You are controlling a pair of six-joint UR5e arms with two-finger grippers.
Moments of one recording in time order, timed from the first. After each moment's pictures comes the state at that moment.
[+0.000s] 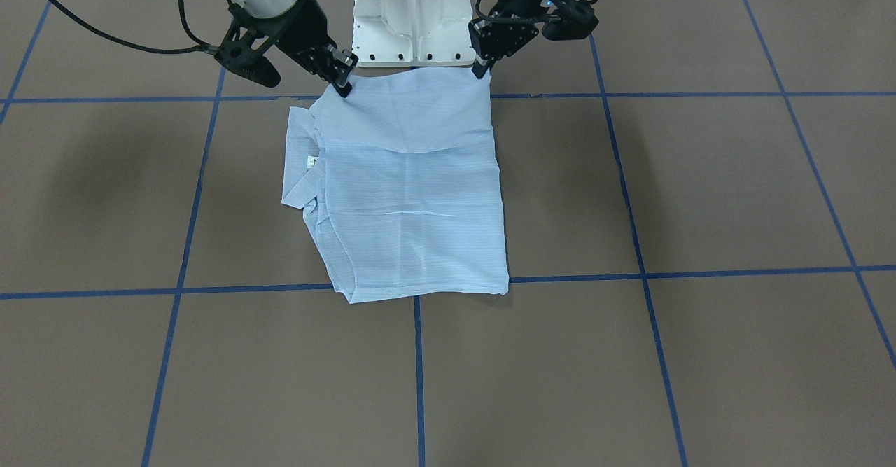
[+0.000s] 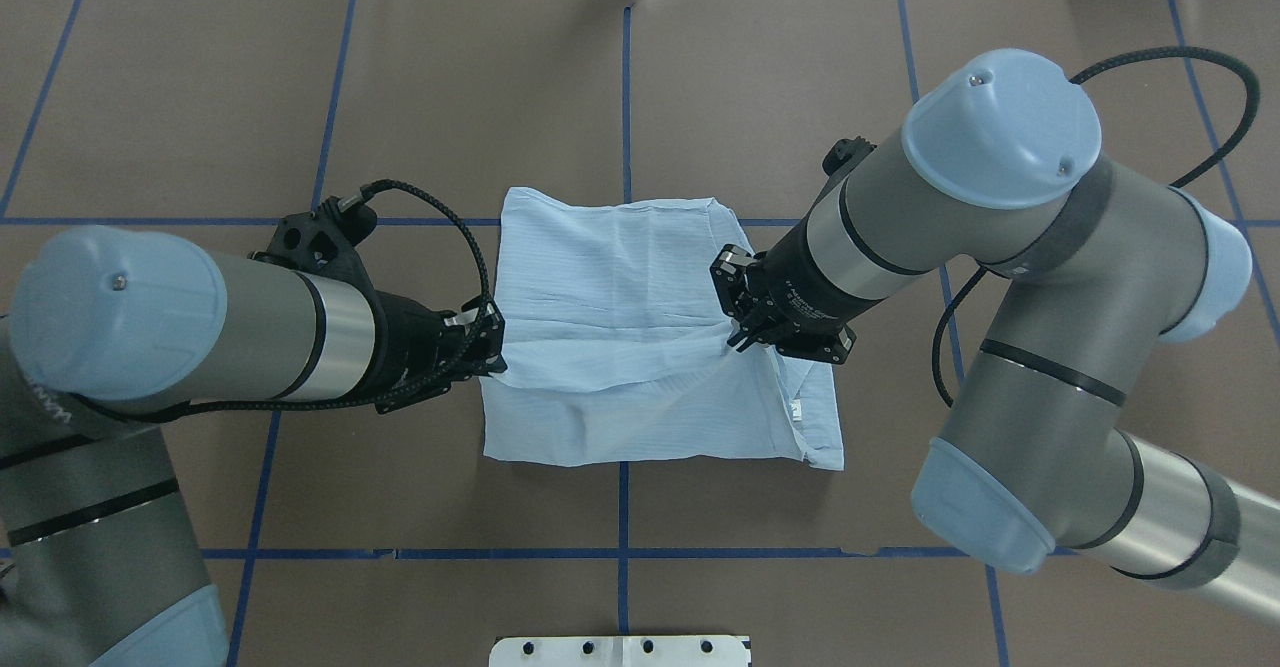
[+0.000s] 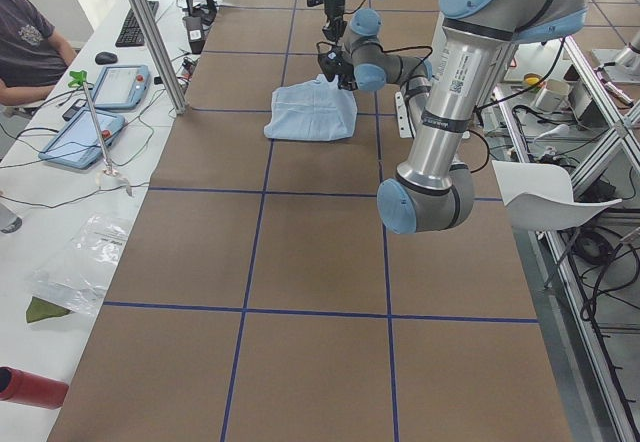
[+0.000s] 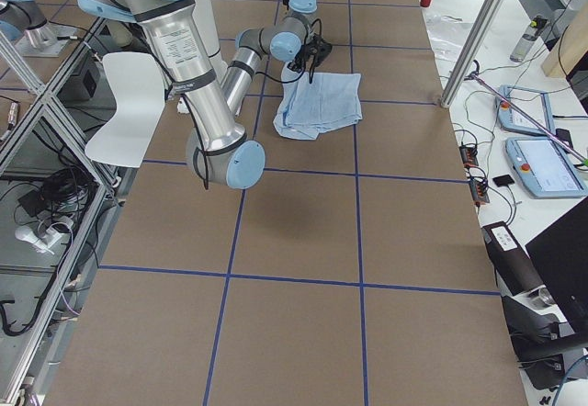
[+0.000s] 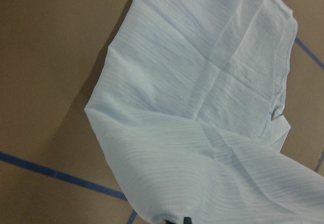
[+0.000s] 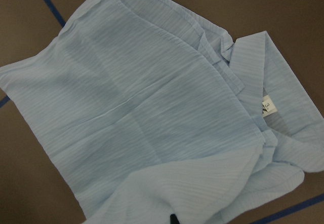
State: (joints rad) left arm -0.51 -1.98 -2.13 -1.79 -1.81 -1.85; right arm 0.63 -1.04 2.02 -1.61 2.11 1.79
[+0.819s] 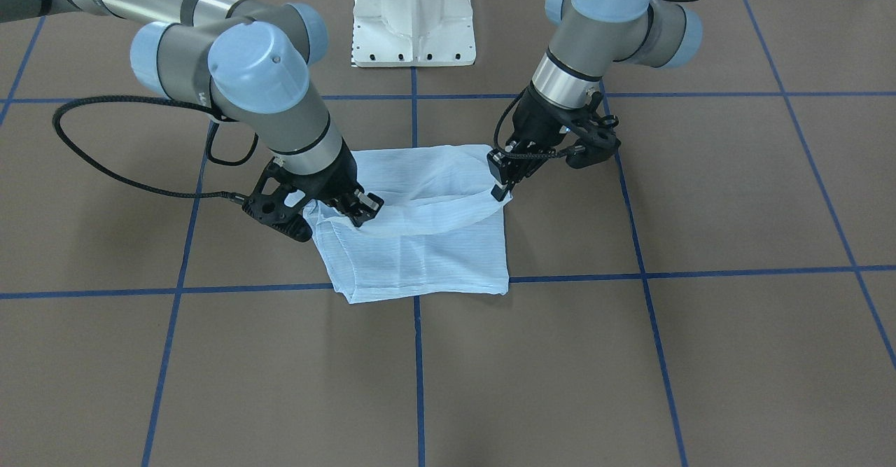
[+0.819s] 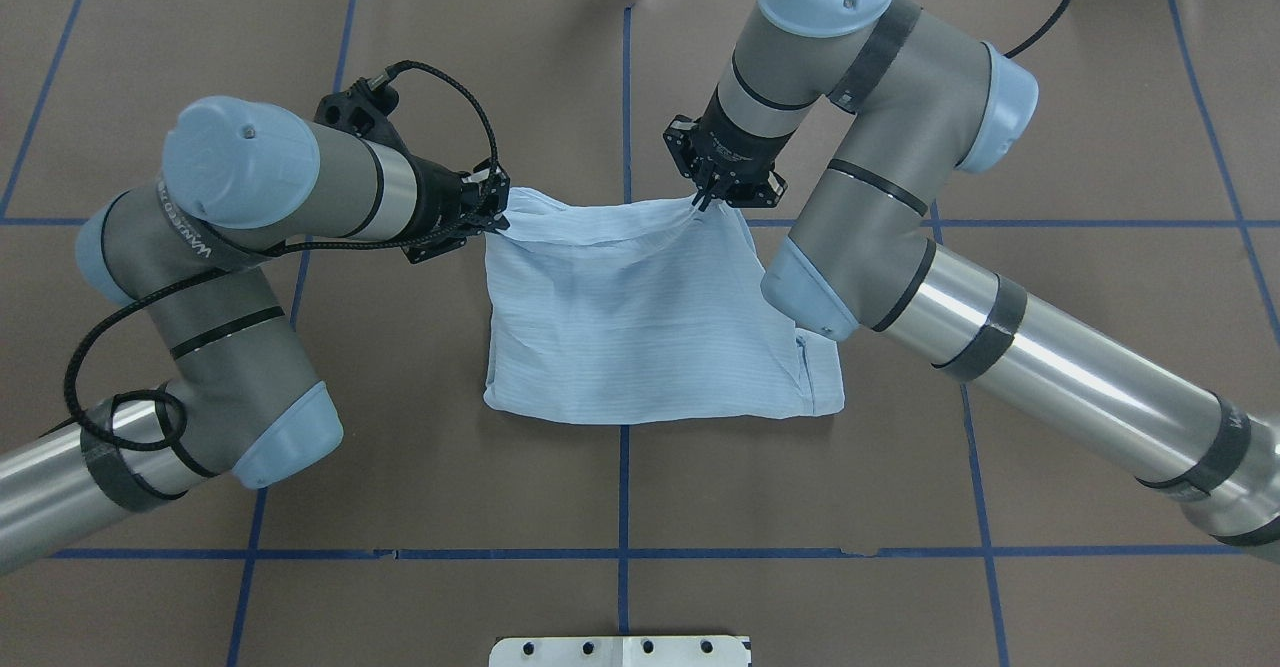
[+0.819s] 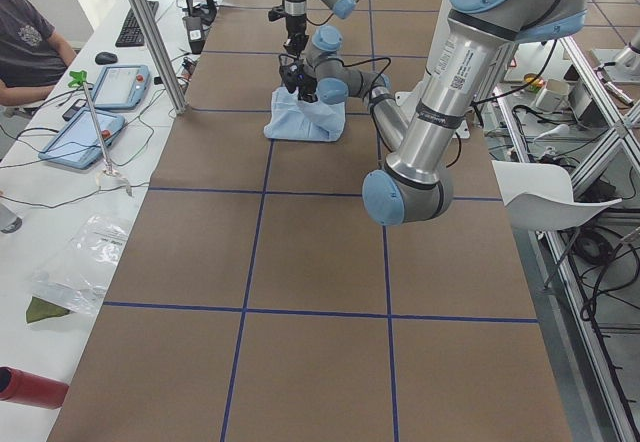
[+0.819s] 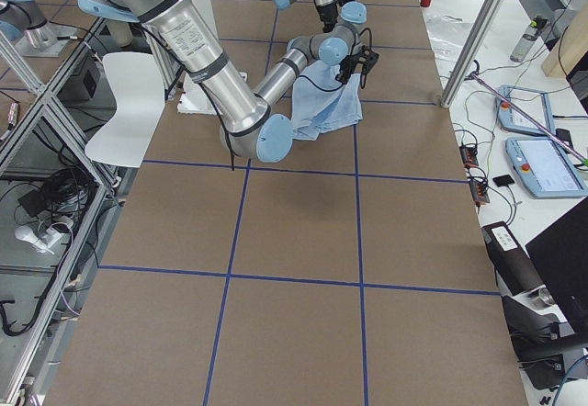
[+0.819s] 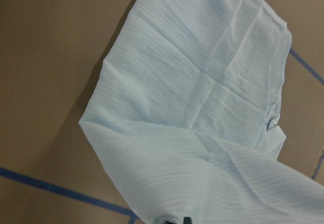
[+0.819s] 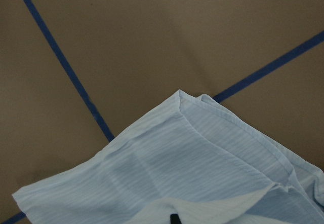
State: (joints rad) left arm -0.66 -2.09 -1.73 -2.06 -1.81 -1.80; right arm 0.75 -0.78 1.49 -1.46 2.11 1.64
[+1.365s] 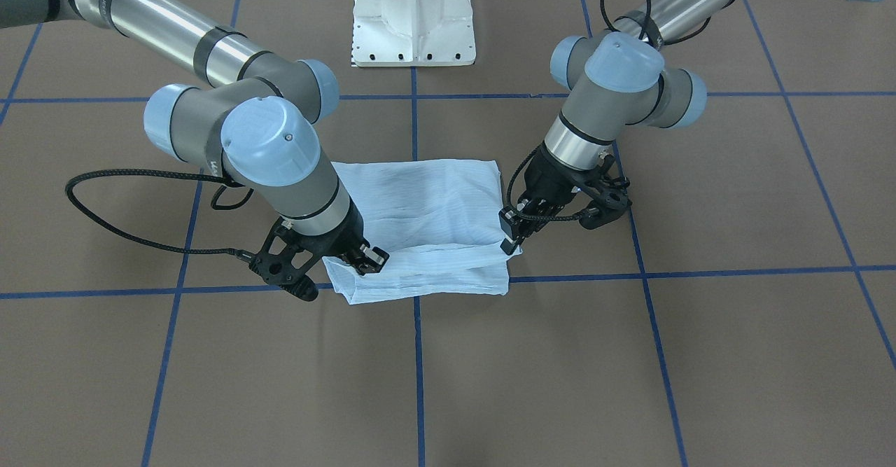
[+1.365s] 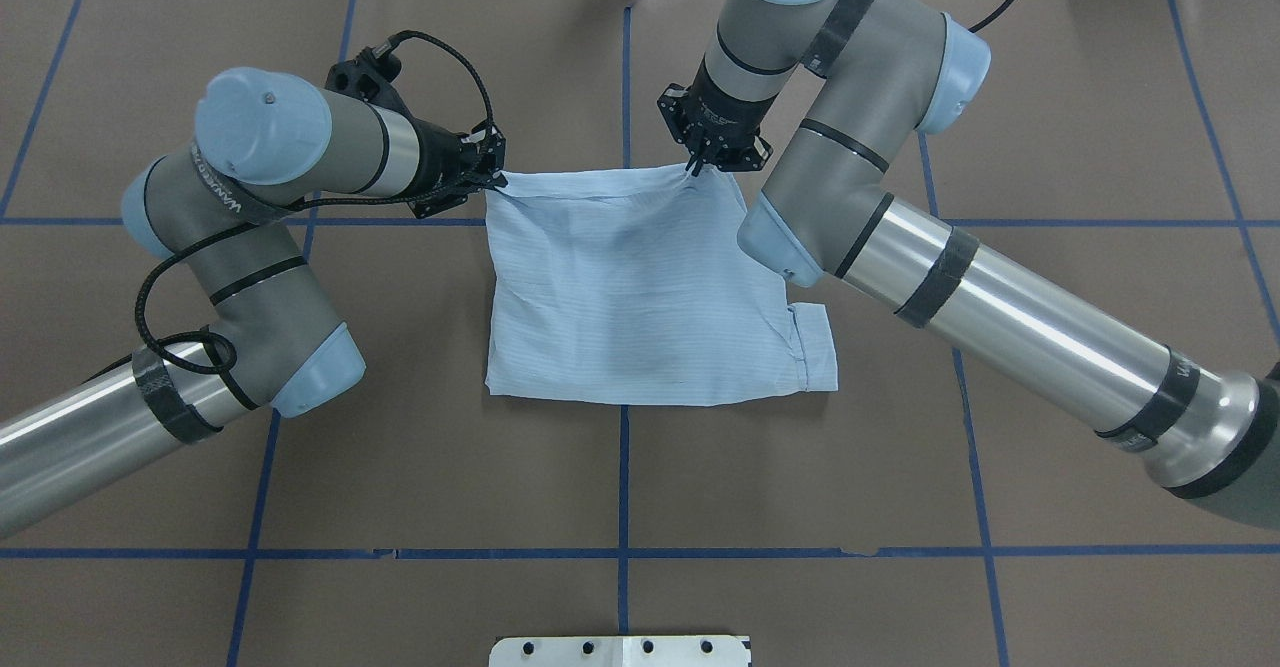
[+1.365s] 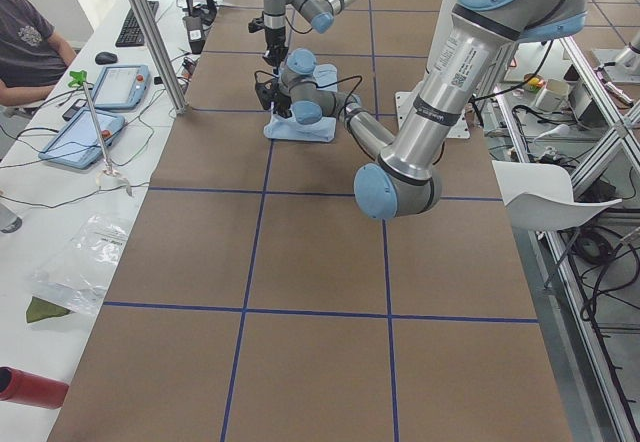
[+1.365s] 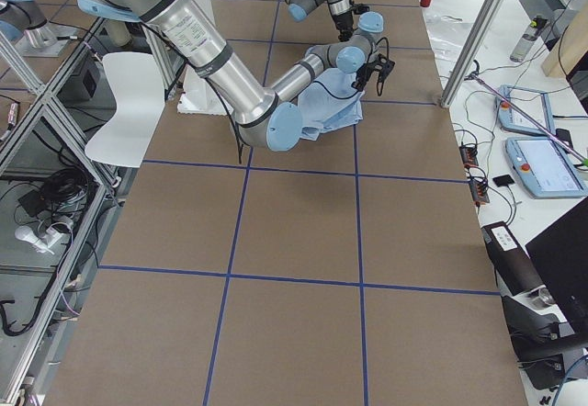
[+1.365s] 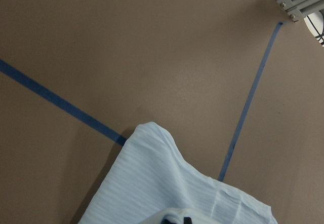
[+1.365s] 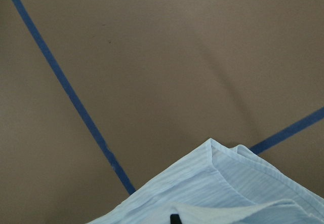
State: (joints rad) left arm -0.71 -2.15 -1.51 -2.26 -1.83 -1.78; right arm 0.78 -0.69 1.28 -1.34 2.11 1.62
